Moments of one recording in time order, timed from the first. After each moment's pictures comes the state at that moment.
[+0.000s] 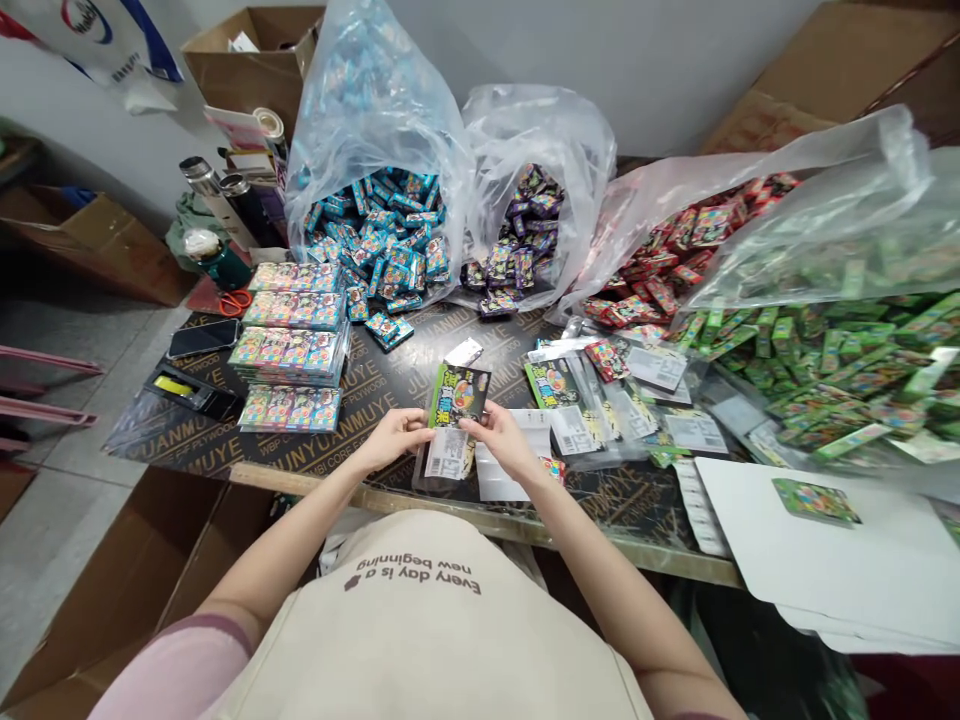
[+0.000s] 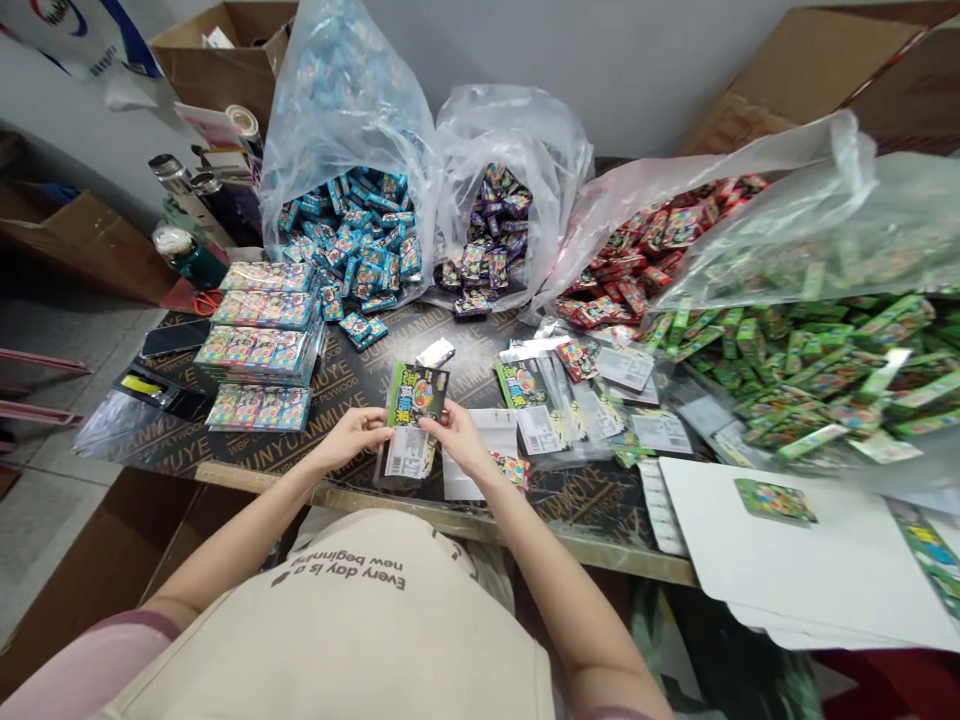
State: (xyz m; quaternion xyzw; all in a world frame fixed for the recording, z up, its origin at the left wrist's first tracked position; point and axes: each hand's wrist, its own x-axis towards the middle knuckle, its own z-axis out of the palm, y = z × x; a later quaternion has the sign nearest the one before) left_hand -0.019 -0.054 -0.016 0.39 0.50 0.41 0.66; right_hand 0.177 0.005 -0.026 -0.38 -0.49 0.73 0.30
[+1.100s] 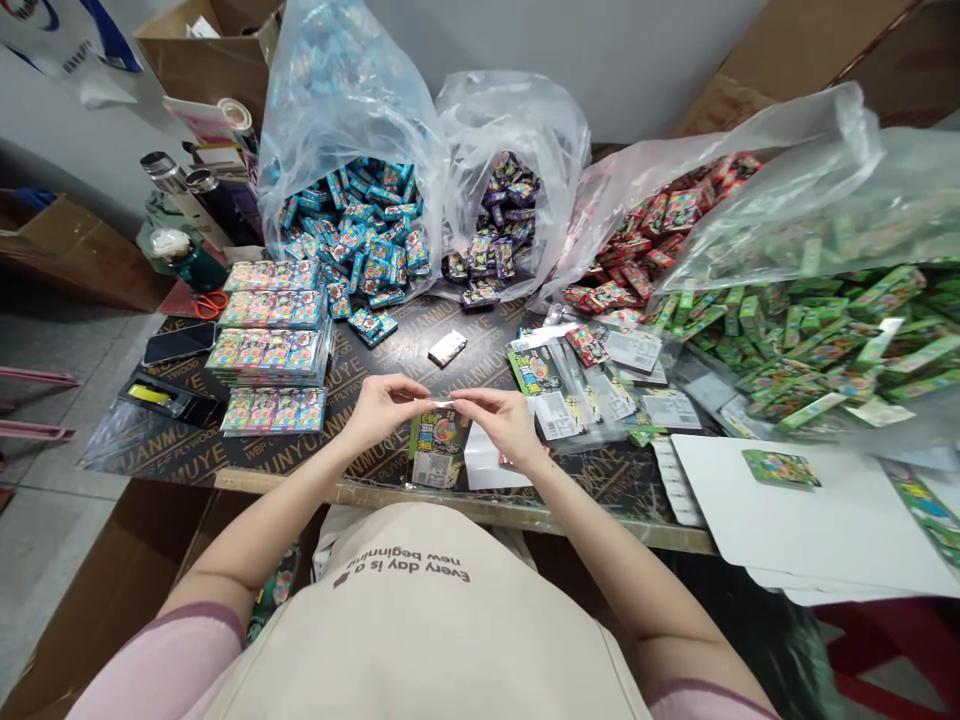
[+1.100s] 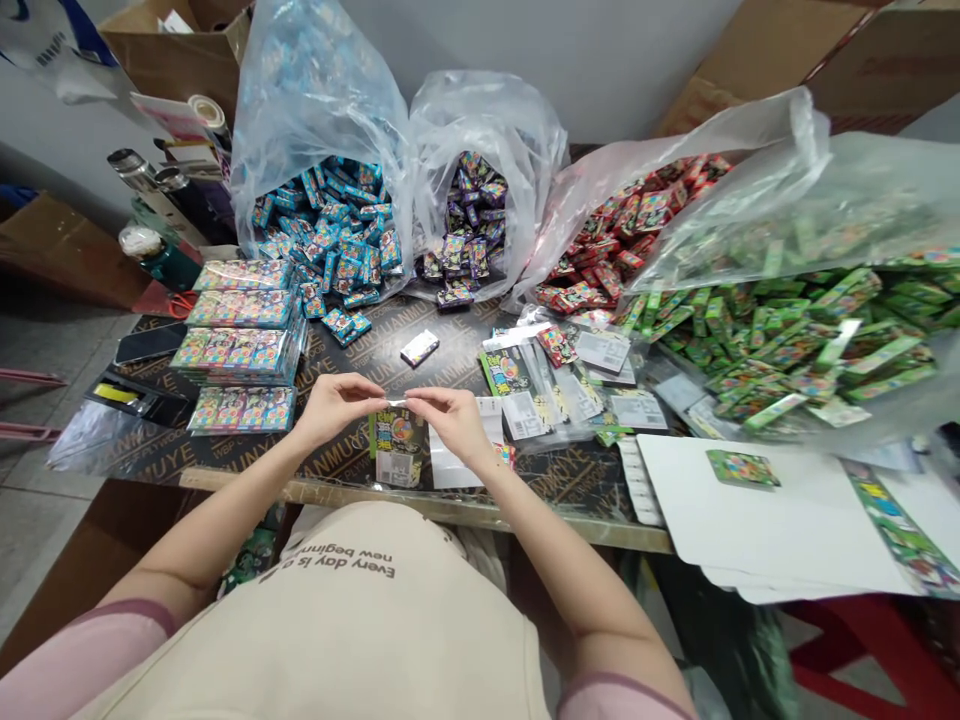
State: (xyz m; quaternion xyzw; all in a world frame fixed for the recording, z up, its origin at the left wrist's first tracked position) left_hand -0.011 -0.031 0.038 0.54 0.56 0.45 0.43; right_hand 0.190 0.007 0.018 -0.42 -0.61 0.57 0.35
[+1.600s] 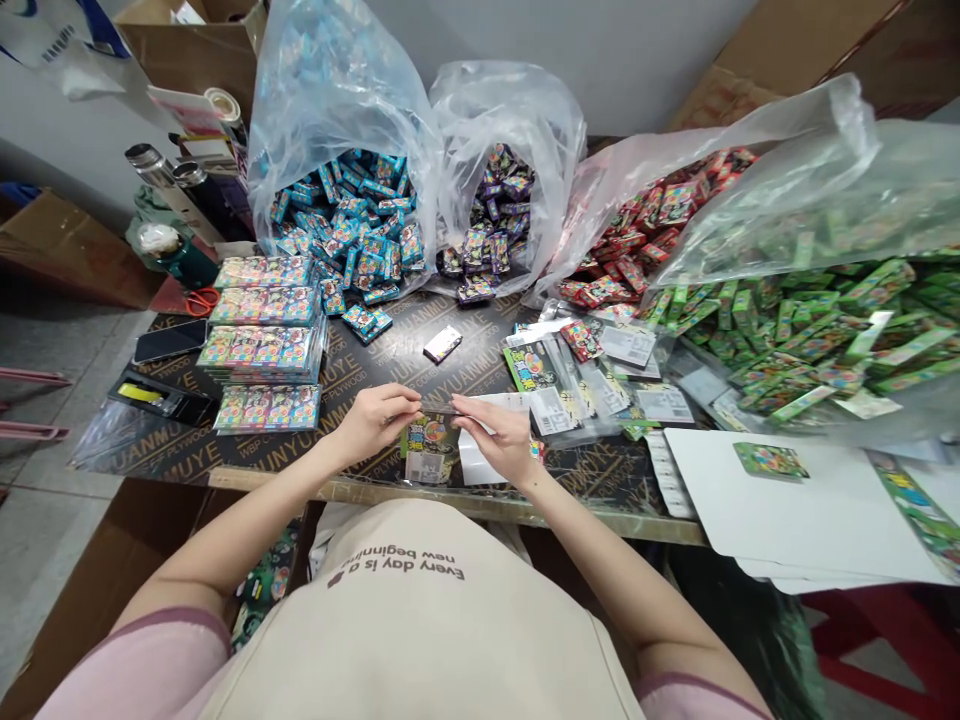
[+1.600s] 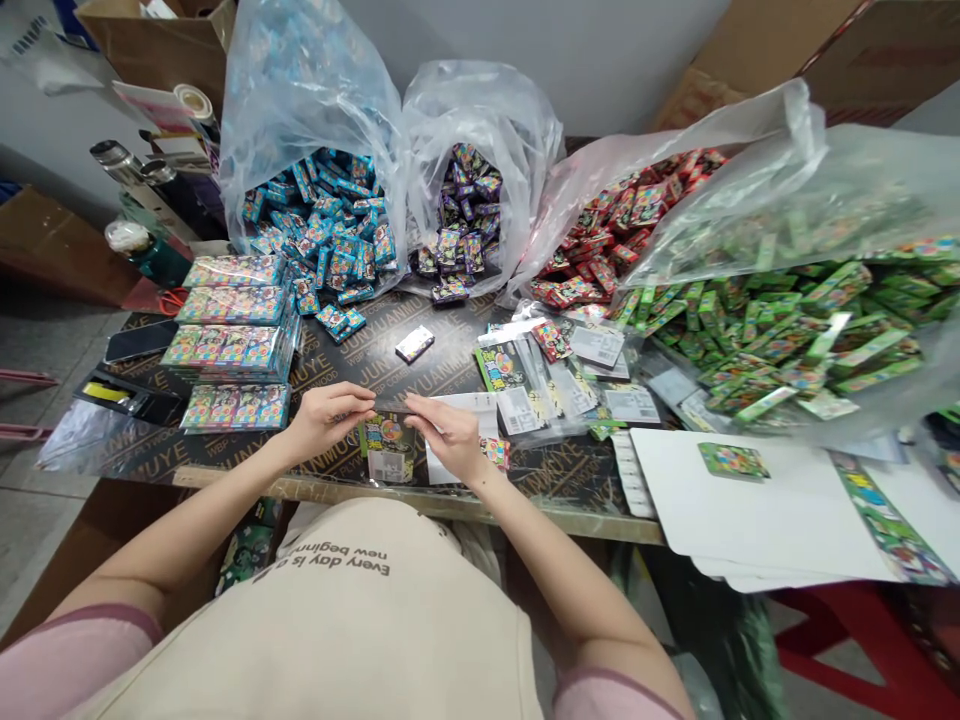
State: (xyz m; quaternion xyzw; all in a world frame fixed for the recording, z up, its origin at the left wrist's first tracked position) left_hand -0.018 -0.044 0.037 0.73 0.51 0.35 0.28; right_hand 0.203 -0.010 0.006 -0.37 -0.71 0.43 0.41
